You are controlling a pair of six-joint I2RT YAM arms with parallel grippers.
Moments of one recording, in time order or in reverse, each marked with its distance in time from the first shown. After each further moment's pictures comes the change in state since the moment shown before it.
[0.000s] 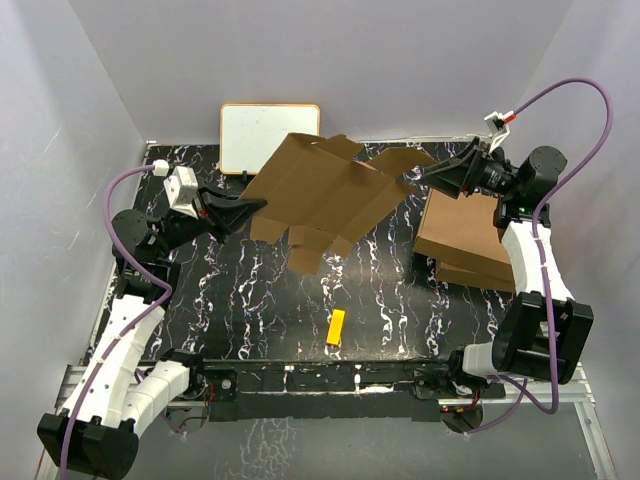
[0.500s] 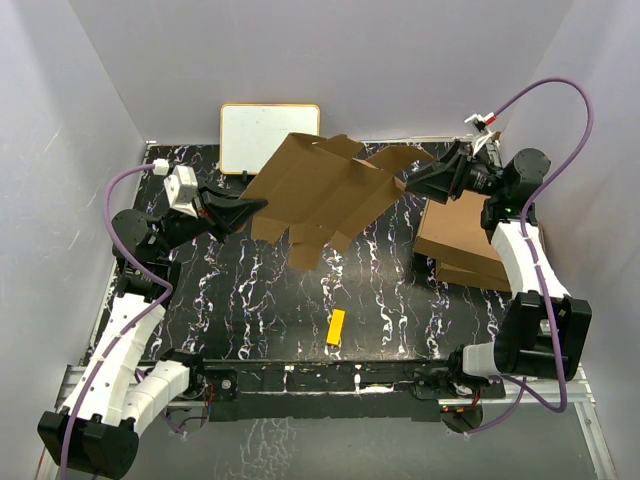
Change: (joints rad) left arm 0.000 0.010 0.000 0.021 0.010 -0.019; right arm 0.099 0.002 -0.023 0.141 -0.034 0.113
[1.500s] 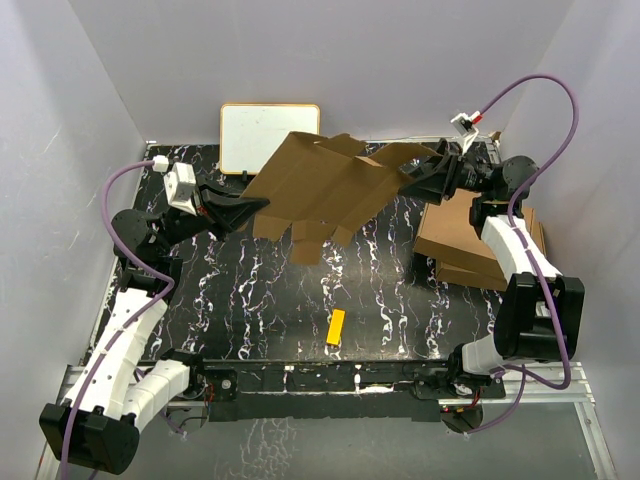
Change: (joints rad) left arm 0.000 0.031 0.000 0.108 0.043 -0.082; right arm 0.065 0.099 0.000 0.371 -0.065 0.251
